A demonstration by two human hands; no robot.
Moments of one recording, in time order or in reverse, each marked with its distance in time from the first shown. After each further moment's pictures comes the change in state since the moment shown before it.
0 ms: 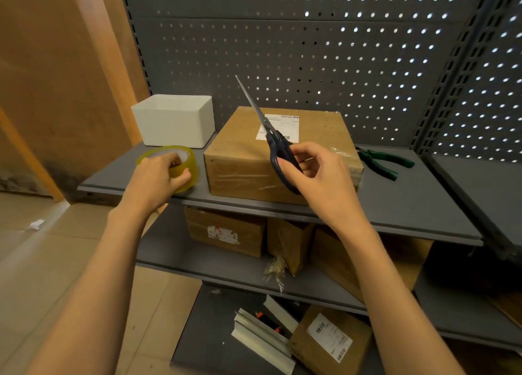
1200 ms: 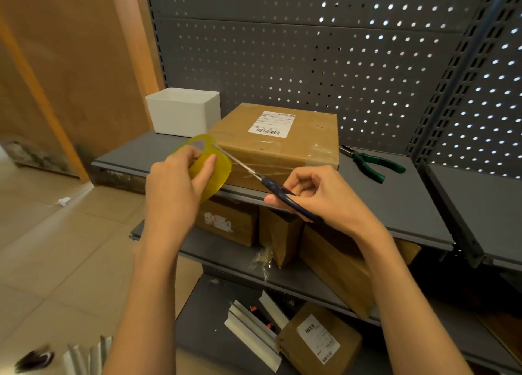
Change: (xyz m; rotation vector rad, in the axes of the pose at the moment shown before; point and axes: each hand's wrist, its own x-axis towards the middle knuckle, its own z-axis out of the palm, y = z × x) left_hand -0.089 0.140 -0.031 -0.195 0.407 -0.094; right_hand -0.020 0.015 -0.057 0.093 -0.509 0.023
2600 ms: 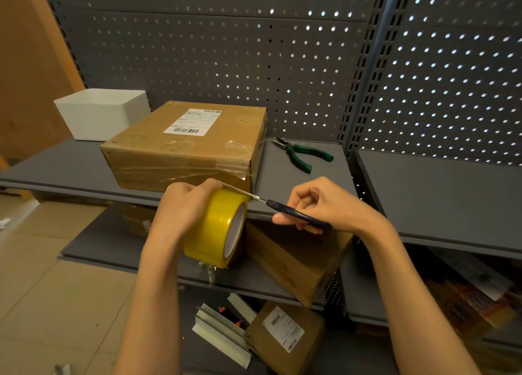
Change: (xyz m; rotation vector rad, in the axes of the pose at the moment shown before) left_hand -0.018 0.080 0.087 -0.374 -0.575 -0.679; right_hand -0.058 0.058 -0.107 -0.004 -0.161 0.249
